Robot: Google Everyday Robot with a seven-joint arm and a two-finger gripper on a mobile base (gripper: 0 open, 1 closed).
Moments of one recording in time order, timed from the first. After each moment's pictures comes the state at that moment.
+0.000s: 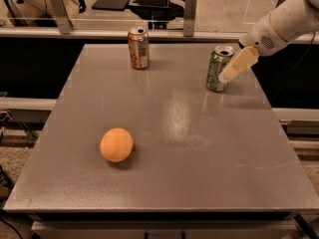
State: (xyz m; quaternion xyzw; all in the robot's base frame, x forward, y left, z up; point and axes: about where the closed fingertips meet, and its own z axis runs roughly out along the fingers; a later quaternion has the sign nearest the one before) arm 0.660 -0.211 0.898 -0.49 0.81 0.10 0.30
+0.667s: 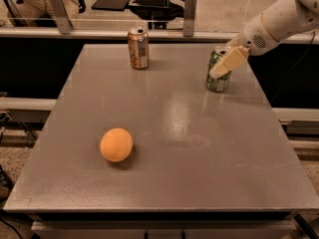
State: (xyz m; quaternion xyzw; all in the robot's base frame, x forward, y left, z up) arm 0.664 -0.186 0.899 -0.50 0.80 0.13 0.31
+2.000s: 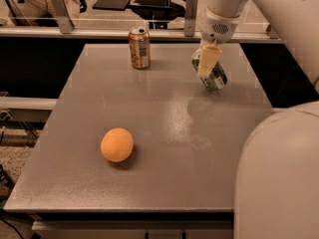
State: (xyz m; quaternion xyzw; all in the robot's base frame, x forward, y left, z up) arm 0.646 -0.135 0.897 -0.65 0.76 0.01 0.09
